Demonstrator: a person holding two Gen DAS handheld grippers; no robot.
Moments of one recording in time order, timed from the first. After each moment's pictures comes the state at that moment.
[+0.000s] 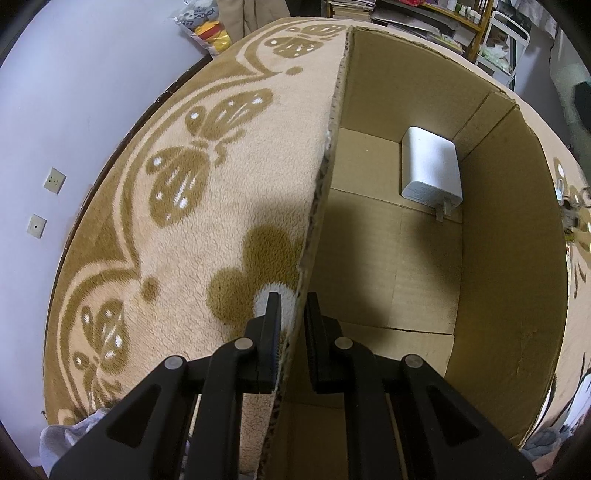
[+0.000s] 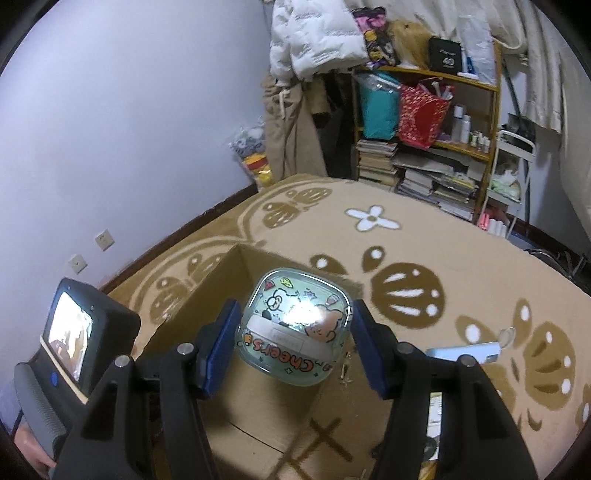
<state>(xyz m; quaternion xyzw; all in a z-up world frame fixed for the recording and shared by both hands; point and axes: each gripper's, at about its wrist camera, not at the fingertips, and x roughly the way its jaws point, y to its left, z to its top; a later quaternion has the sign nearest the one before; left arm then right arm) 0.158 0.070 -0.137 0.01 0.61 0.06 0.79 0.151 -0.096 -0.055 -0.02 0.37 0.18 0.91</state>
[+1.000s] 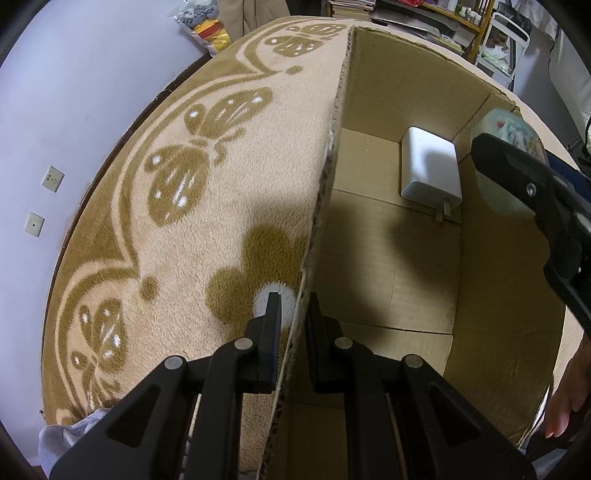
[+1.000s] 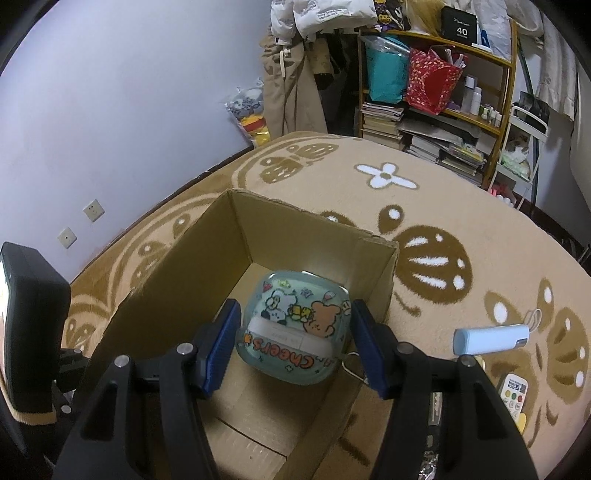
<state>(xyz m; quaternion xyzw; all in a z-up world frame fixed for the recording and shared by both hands) 0.156 0.070 -0.135 0.00 0.61 0.06 0.79 0.170 -0.082 -0.098 -0.03 0.42 0.17 0.89</state>
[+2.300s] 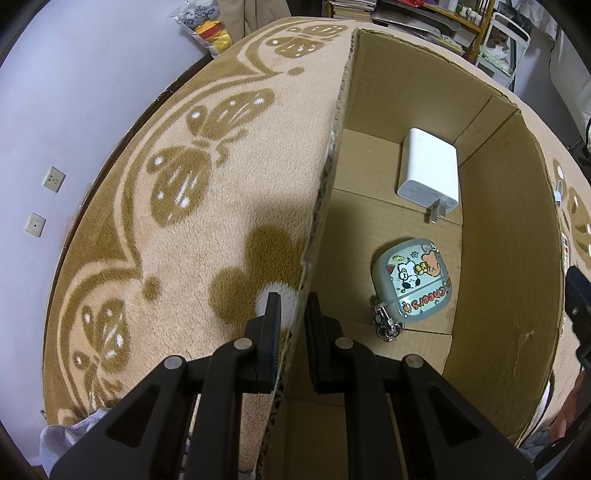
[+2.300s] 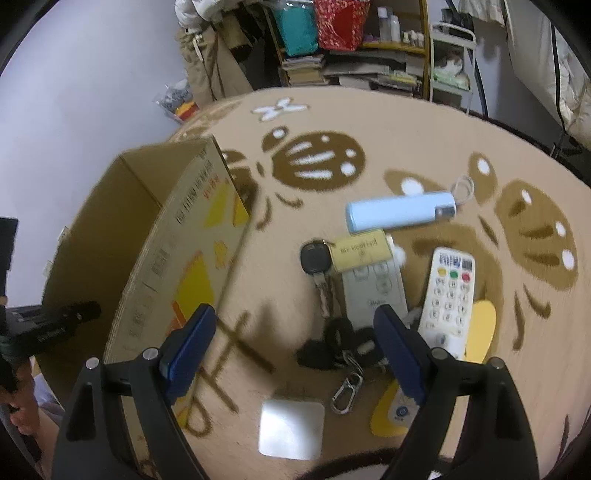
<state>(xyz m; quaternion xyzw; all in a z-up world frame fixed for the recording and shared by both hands) 0.155 0.071 -0.132 0.00 0.61 0.06 0.79 0.127 -0.202 -0.138 0.06 0.51 0.08 0.86</state>
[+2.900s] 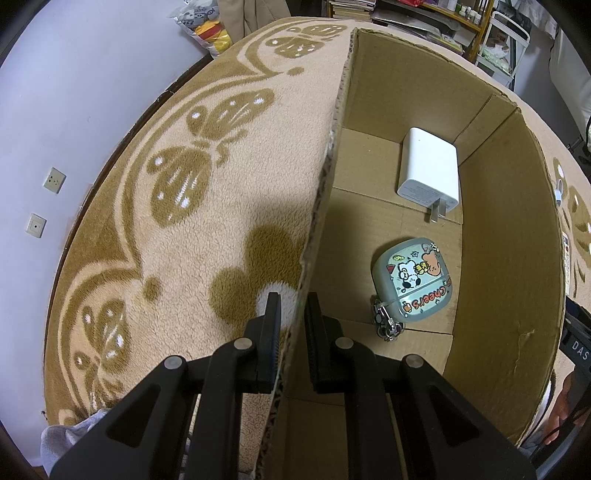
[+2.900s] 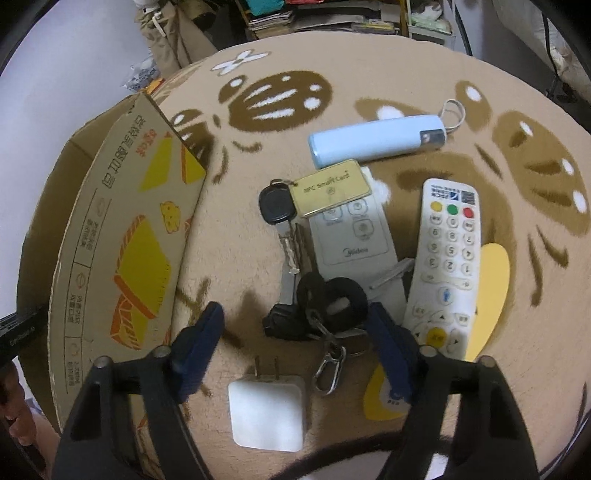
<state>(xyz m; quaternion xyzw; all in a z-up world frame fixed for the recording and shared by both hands) 0.155 0.071 -0.132 0.00 0.61 0.07 0.79 0.134 -0.221 -0.170 0.10 0.57 0.05 0.81</state>
